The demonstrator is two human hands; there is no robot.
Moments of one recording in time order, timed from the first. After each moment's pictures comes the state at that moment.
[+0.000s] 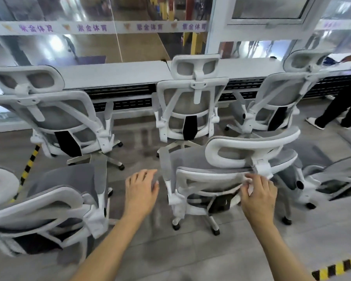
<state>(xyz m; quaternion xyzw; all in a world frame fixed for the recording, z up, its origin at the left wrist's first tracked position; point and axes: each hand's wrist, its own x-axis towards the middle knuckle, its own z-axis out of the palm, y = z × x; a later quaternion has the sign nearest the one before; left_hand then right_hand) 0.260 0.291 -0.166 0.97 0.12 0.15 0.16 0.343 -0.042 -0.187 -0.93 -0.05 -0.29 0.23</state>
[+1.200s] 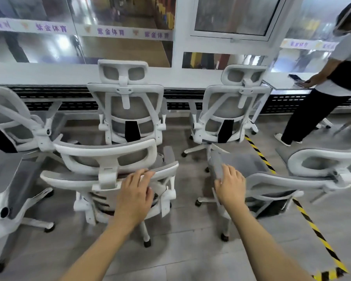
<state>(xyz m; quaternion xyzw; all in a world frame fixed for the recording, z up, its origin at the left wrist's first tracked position) 0.407 -0.177 -0.132 0.95 0.06 0.24 0.18 0.567 -0.449 -0.166 -0.98 -0.09 -0.12 0.15</state>
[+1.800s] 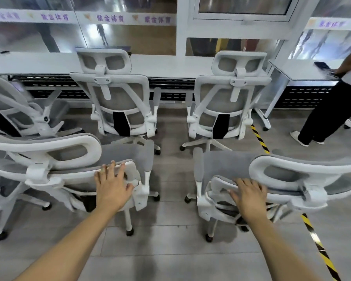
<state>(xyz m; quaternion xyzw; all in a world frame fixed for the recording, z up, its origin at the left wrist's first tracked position) 0.529 -0.313 -0.173 0.95 0.31 0.01 0.04 0.701 -0.705 -0.202 -0.98 -0.19 -0.11 0.04</state>
